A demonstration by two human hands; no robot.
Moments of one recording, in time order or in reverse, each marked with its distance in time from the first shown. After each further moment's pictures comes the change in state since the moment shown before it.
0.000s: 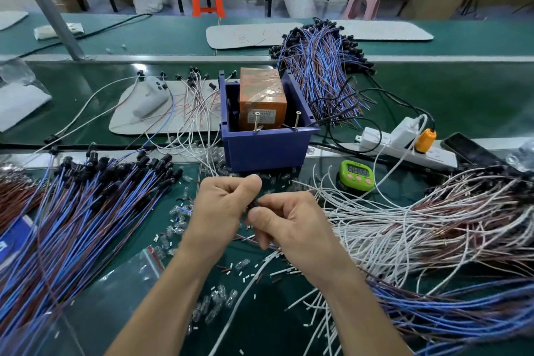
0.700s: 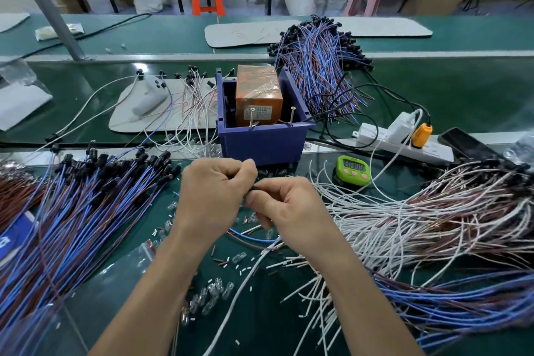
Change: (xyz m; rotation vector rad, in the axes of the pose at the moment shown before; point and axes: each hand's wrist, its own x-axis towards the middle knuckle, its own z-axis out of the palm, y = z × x) left_hand 0.004 0.027 0.000 0.383 0.171 0.144; right_hand 0.007 -0.007 -0.007 -0.081 0.052 -0.005
